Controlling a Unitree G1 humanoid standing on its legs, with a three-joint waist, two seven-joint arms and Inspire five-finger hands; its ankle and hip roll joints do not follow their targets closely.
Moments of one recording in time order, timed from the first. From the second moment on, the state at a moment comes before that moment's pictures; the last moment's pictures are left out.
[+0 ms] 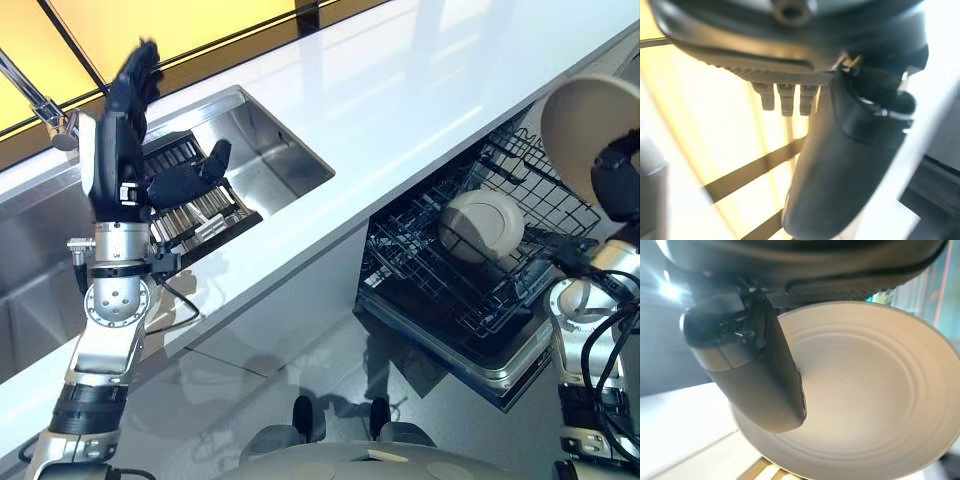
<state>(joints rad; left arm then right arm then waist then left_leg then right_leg) -0.07 0.55 0.10 -0.14 -0.26 -0.34 0.19 -0.07 -0.49 -0.27 -0.01 -0.02 -0.25 -0.78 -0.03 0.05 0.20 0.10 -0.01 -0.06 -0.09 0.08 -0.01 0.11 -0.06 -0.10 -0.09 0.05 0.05</state>
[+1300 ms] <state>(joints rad) -0.21 0.68 0.04 0.05 -0.36 -0.34 0.09 -0.53 -0.66 0.09 0.51 -0.02 0.17 -0.52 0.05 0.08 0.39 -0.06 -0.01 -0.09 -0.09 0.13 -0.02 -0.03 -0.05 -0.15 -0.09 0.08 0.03</state>
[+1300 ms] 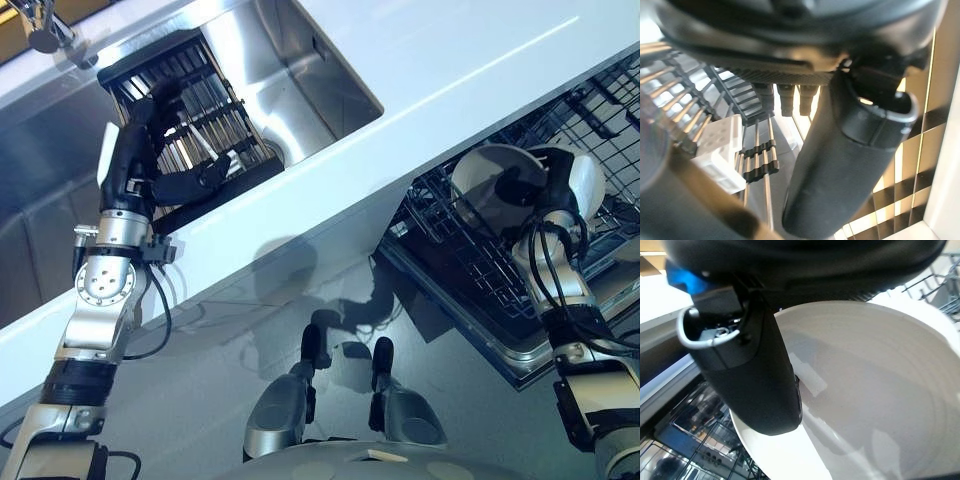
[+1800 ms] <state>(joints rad) -0.23 0.70 0.05 0.02 -0.36 -0.35 0.10 -0.32 -0.56 0.05 0.26 0.09 0.04 -0.54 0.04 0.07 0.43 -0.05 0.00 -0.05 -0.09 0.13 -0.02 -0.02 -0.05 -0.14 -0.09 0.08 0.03</state>
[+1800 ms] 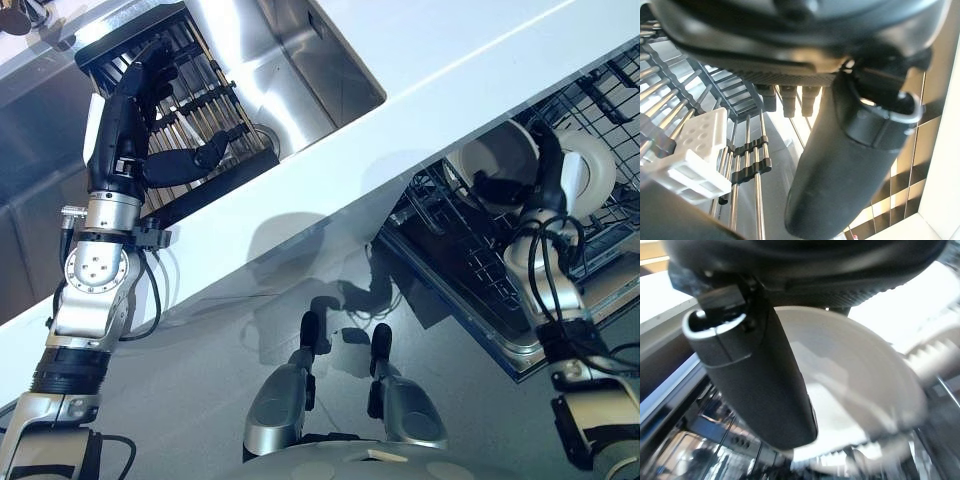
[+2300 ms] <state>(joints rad) -0.09 0.60 0.13 0.01 -0.35 -0.36 0.07 -0.11 -0.36 -0.17 0.19 0.87 -0.30 -0.27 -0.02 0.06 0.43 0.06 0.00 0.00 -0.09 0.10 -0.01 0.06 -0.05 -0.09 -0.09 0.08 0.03</state>
